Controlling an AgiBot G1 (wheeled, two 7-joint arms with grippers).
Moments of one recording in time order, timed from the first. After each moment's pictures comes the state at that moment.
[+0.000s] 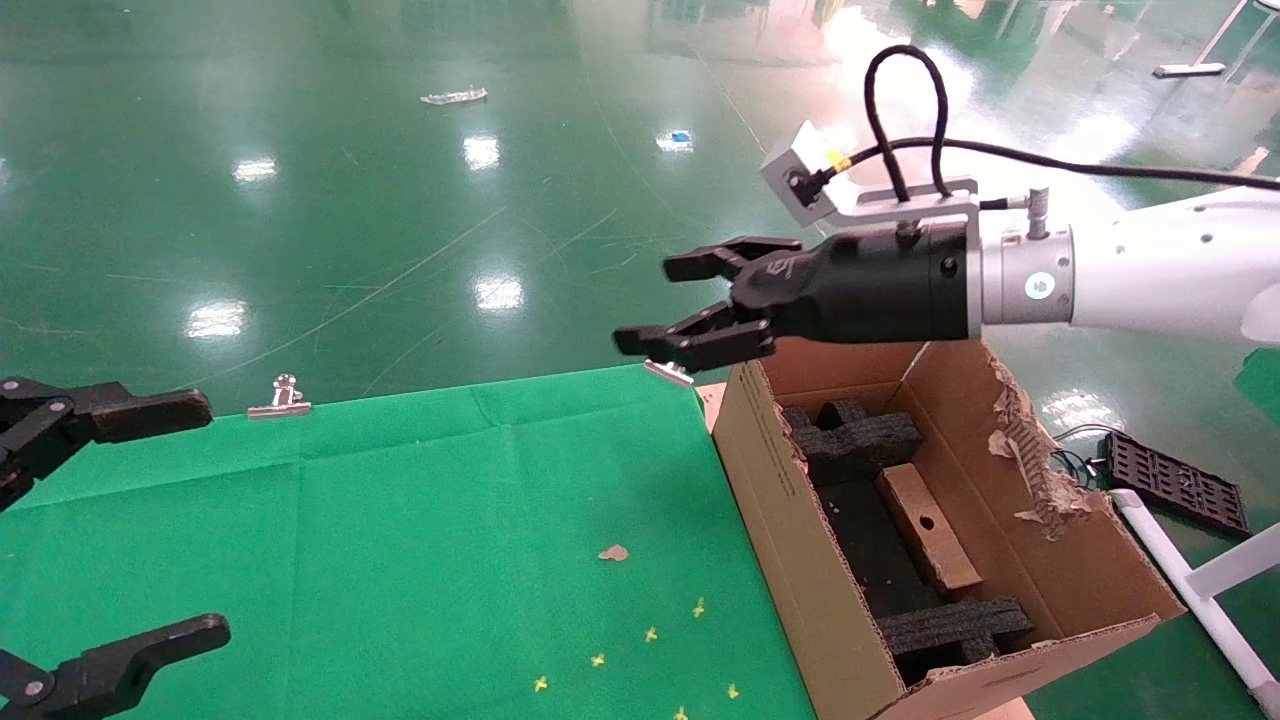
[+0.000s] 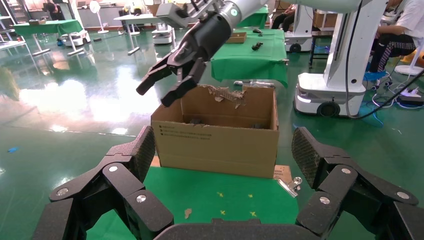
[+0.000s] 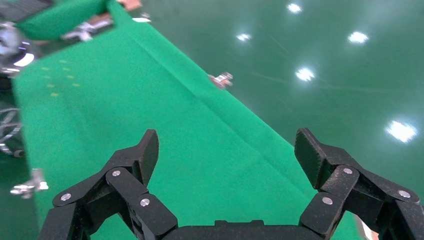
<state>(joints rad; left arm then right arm) -1.08 0.60 0.30 -1.28 0.72 1.49 -0.18 1.65 -0.65 -0.91 0.80 -0.93 -1.31 0.35</state>
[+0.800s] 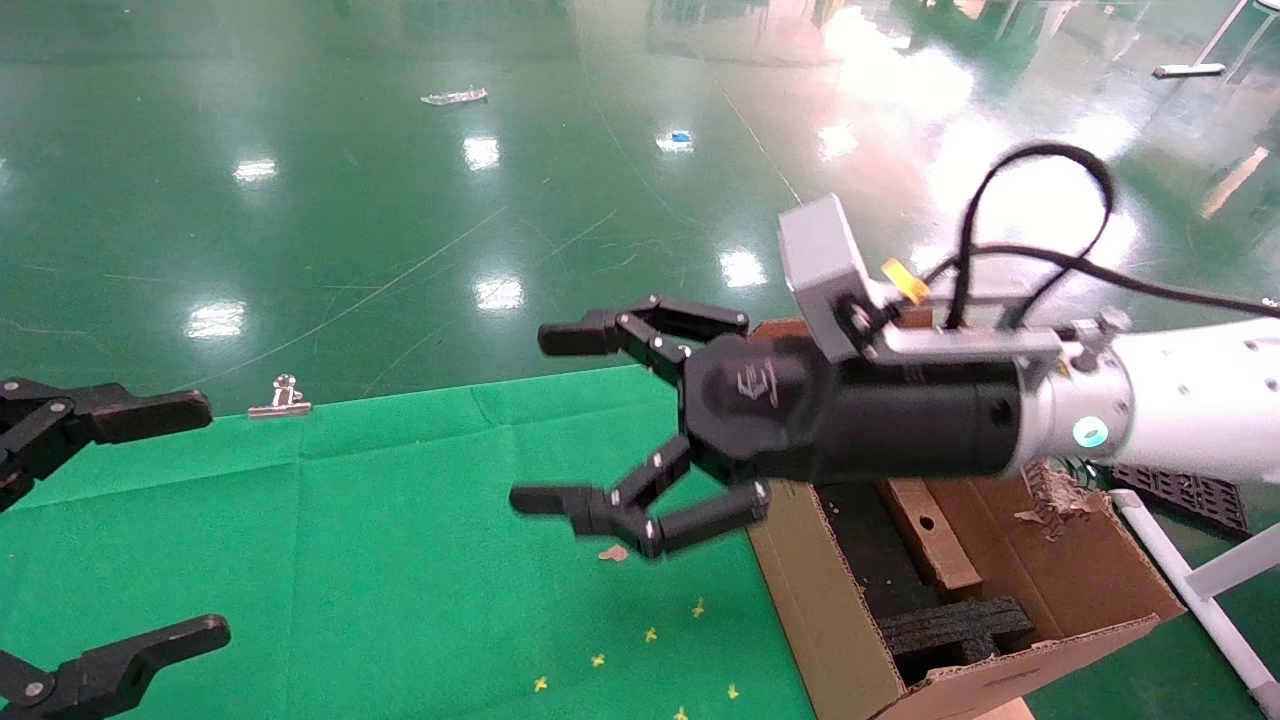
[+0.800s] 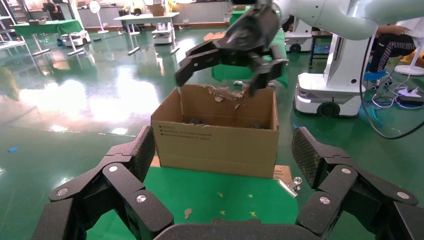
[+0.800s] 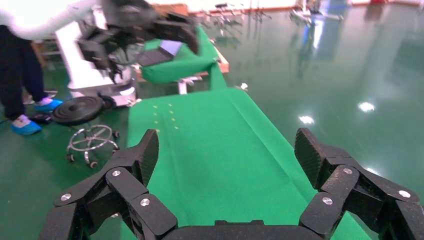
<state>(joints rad) -1.08 0.60 0.30 -1.28 0.72 1.49 -0.18 1.20 -0.62 -0.41 1.18 -0.77 -1.46 0.22</state>
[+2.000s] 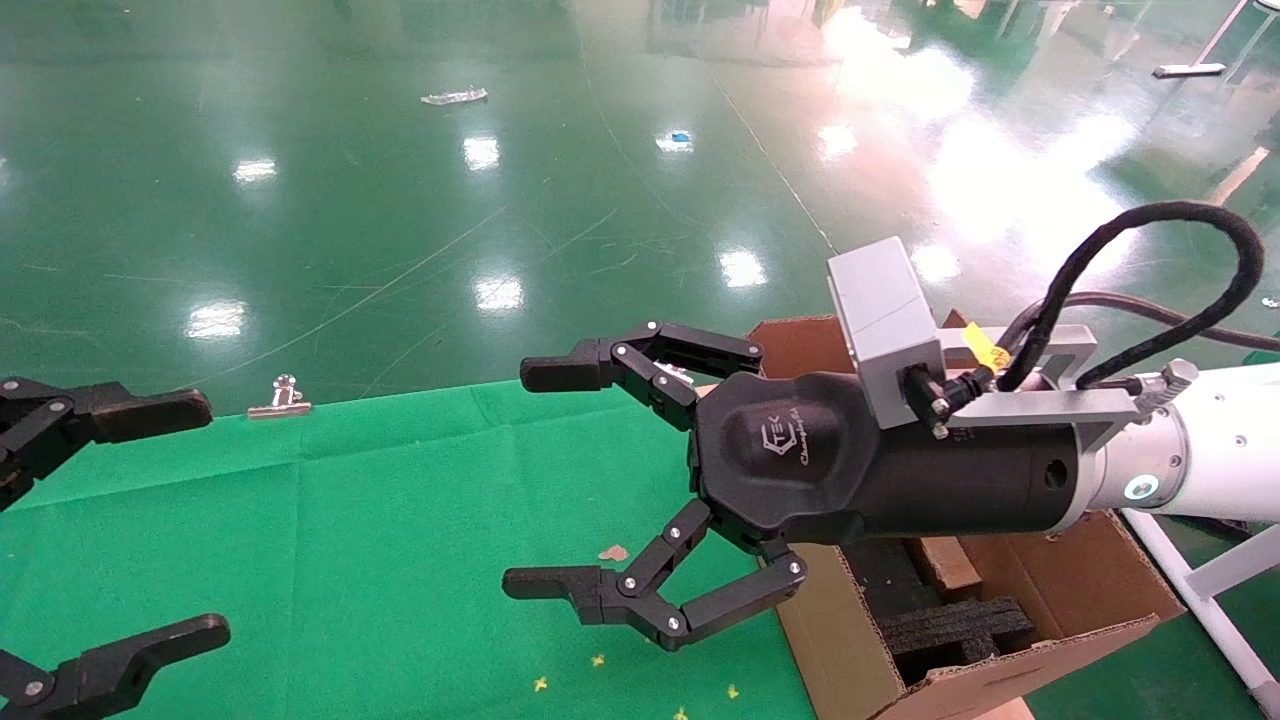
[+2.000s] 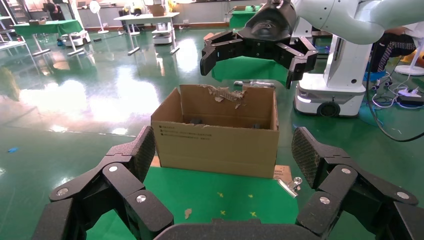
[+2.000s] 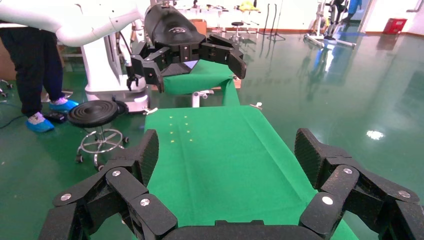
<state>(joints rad) -1.08 0.60 0.30 -1.28 0.72 1.49 -0.18 1.07 -0.61 -0.28 1.29 -0.73 -1.50 0.19</state>
